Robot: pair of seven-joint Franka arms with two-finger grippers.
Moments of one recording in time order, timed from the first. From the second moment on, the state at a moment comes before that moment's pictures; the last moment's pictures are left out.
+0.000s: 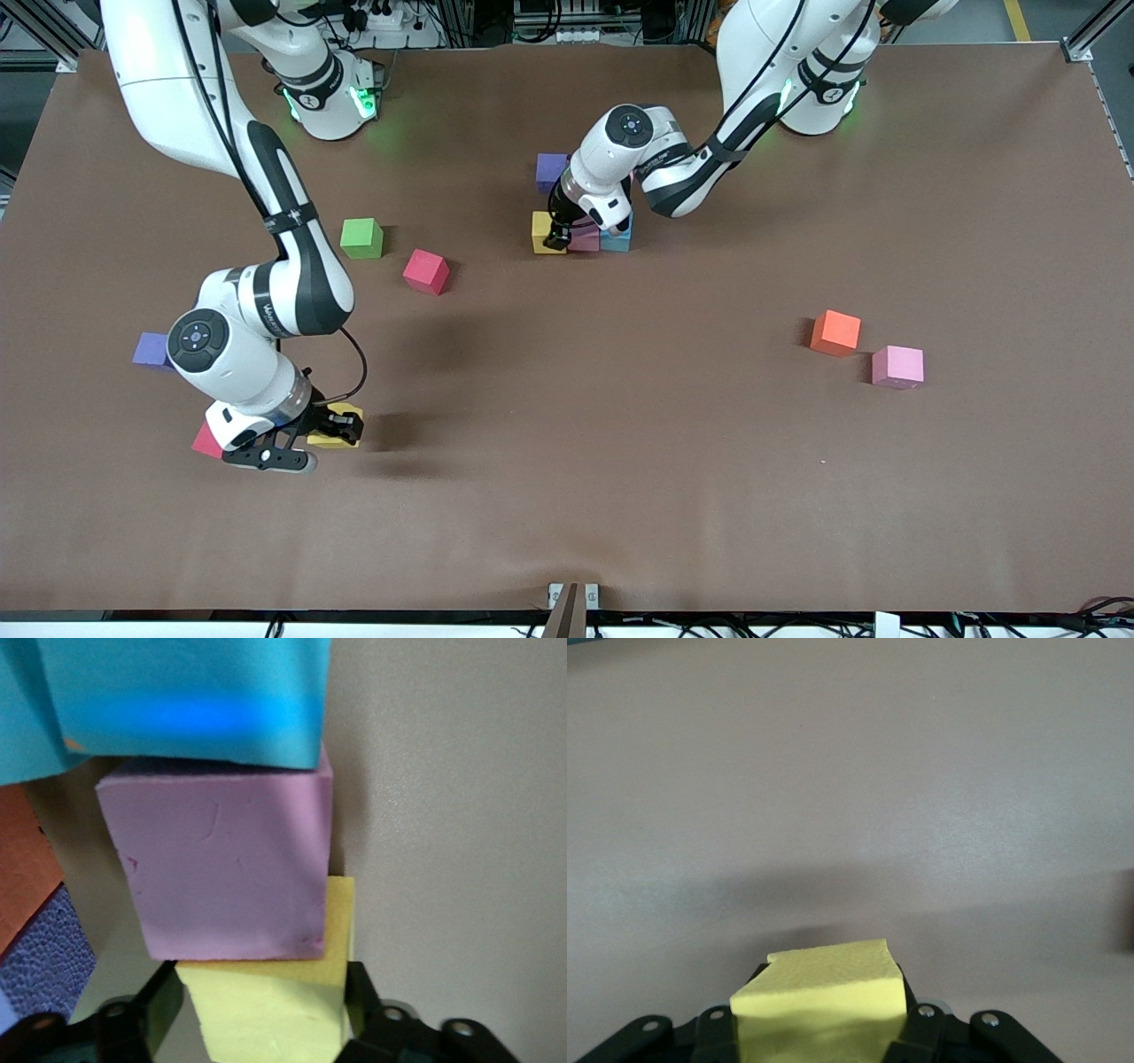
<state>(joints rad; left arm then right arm) -0.42 0.62 -0.59 -2.14 0.23 2.96 -2.58 0.30 0.64 -0.13 -1.57 0.14 2.39 0.23</state>
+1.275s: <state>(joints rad) -0.34 0.36 -0.65 -2.00 0.23 2.55 -2.52 0.36 0.55 -0.12 -1.68 0.14 2.37 0.33</state>
